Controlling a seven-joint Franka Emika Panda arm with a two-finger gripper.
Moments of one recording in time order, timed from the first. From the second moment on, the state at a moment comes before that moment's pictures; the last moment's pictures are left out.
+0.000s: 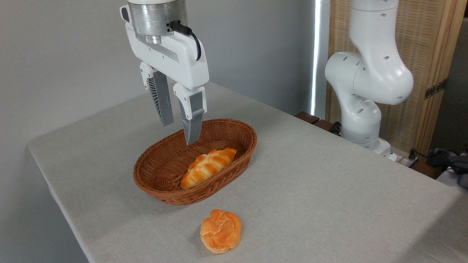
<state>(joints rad) -0.04 0.00 0.00 -1.61 -0.09 1.66 0.73</state>
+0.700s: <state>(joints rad) -0.05 -0.06 -0.01 -1.72 -0.09 1.66 0.73</state>
